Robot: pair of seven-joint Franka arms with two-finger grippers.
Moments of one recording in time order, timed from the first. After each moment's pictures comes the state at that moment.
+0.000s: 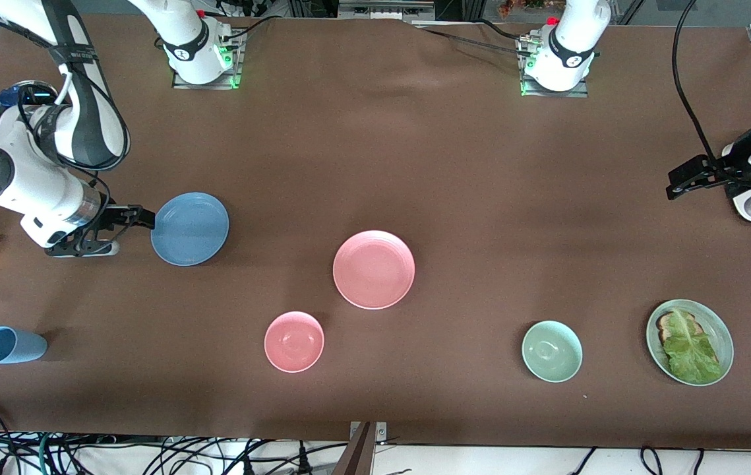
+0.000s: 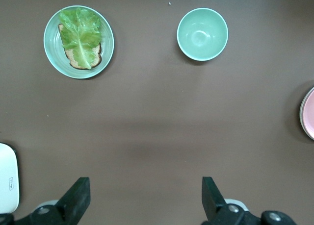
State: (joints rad) left arm 0.00 0.12 -0.01 -1.48 0.01 1.58 -0.07; right arm 0.05 0.26 -0.09 -2.06 0.01 2.22 -0.09
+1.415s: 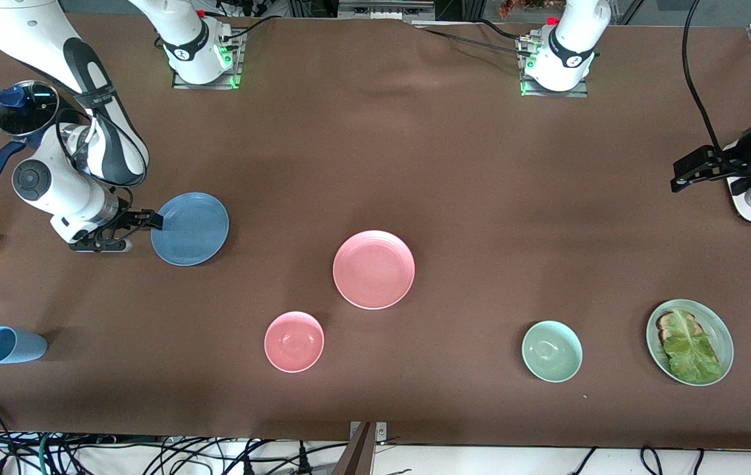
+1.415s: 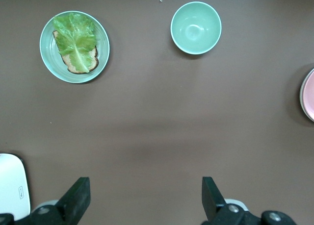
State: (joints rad) left arm 0.01 0.11 -0.01 -1.48 0.00 1.56 0.04; right arm 0.04 0.39 -0.14 -2.21 0.06 2.49 -0.16
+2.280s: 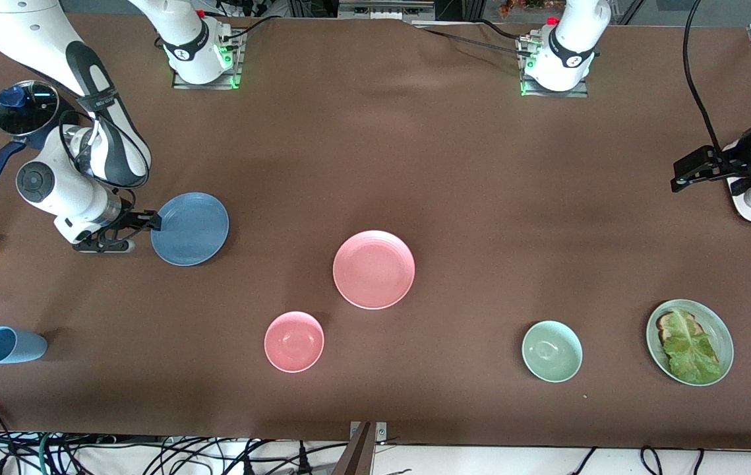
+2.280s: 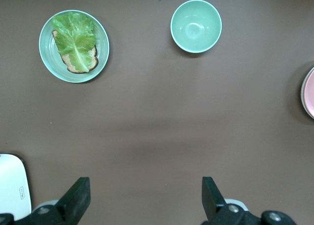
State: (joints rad) left arm 0.01 0.11 -0.01 -1.49 0.00 1.56 0.05; right arm 0.04 0.40 -0.14 -2.21 0.07 2.50 -0.16
